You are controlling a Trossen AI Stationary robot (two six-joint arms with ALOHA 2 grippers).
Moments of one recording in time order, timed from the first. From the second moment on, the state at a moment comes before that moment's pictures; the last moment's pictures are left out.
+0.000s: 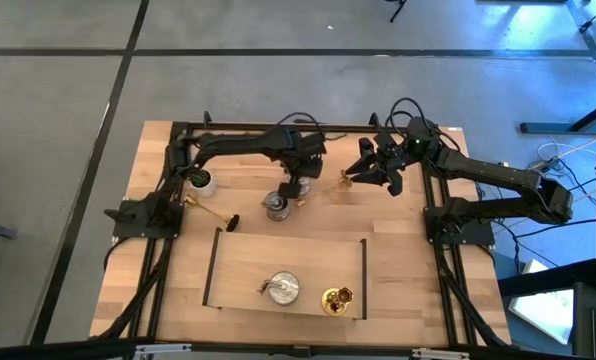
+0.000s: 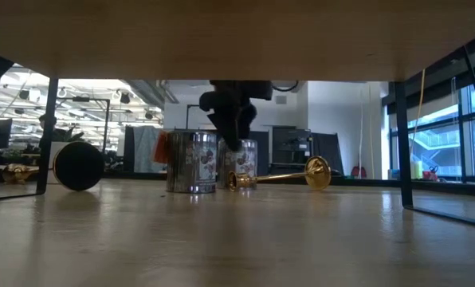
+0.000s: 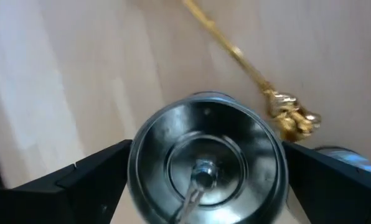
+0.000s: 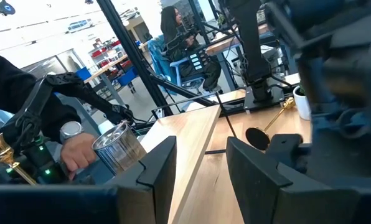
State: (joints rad) left arm 0.32 2.10 1.76 -0.94 0.02 0.56; right arm -0.49 1.07 0.68 0.29 -0.89 0.37
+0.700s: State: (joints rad) left arm 0.32 2.13 1.75 -0.96 0.02 0.76; right arm -0.49 1.07 0.68 0.28 -0.89 0.38
